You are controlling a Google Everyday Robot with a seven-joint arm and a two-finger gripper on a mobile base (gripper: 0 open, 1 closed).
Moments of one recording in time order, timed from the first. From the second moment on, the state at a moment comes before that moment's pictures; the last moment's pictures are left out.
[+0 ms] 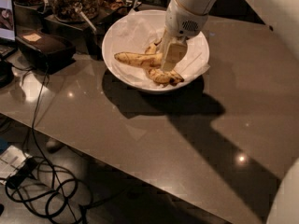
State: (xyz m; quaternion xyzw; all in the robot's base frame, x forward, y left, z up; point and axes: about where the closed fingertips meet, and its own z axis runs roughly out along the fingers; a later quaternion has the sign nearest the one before) arm 0.604 -0.056 0.926 -0.72 0.67 0.05 0.17
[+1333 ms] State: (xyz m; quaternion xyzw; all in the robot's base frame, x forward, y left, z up) arm 0.542 -0.030 0.937 -0.74 0.63 0.08 0.19
